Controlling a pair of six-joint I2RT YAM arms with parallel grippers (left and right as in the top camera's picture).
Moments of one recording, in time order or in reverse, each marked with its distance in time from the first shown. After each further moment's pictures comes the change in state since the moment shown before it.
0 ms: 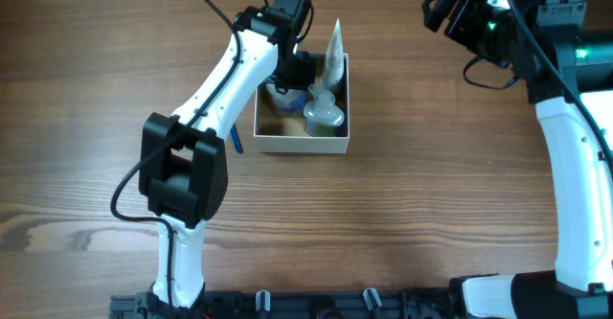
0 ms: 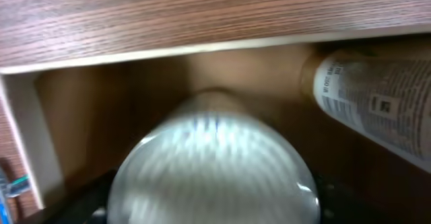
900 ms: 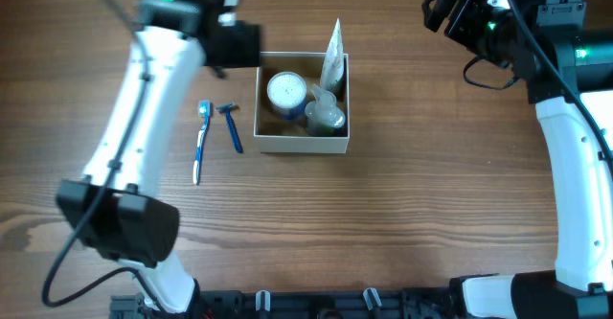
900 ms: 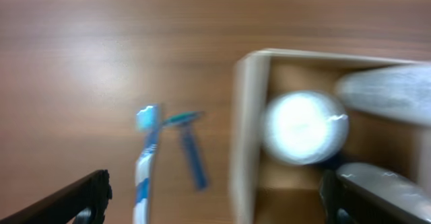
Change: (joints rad) left arm 0.222 -0.288 0.056 -0.247 -0.058 0.029; right arm 0.000 0.000 0.000 0.000 0.000 0.000
